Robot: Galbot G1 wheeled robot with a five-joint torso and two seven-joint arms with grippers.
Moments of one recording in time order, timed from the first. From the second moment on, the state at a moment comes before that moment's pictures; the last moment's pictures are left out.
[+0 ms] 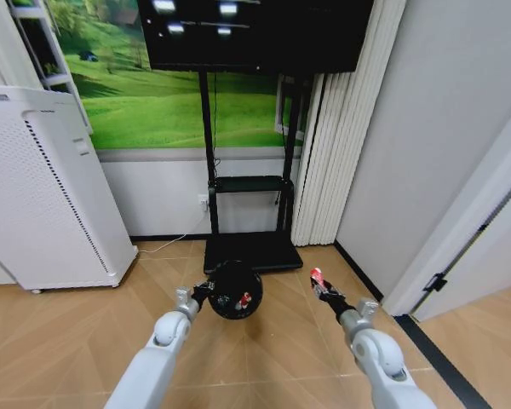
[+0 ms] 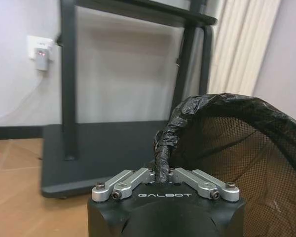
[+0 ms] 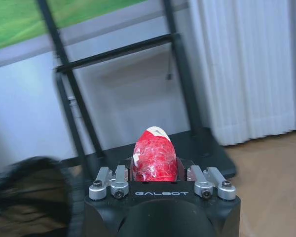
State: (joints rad) left arm 1.00 -1.31 -0.21 -1.54 -0.41 0.26 0.08; right arm -1.35 1.28 0.53 2.00 0.55 -0.41 0.01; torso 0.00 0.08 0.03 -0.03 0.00
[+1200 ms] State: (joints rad) left arm 0.97 -1.40 -0.20 -1.51 -0.36 0.26 0.08; right arm -1.34 1.28 0.44 2.04 0.39 -0.36 0.05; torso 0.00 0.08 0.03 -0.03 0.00
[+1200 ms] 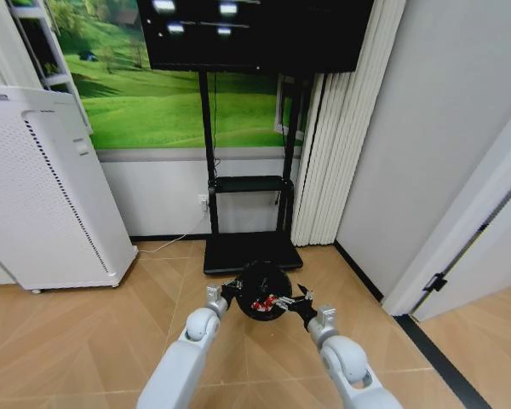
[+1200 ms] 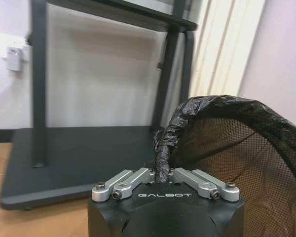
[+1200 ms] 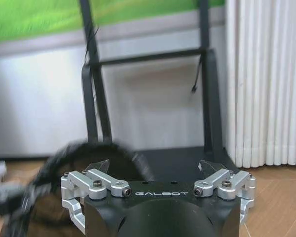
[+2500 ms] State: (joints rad) left arm 1.10 -1.25 -0.49 -1.74 -0.40 0.28 0.11; right arm -1.48 1.35 0.49 2.09 0.38 -0.36 0.22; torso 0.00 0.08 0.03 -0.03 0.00
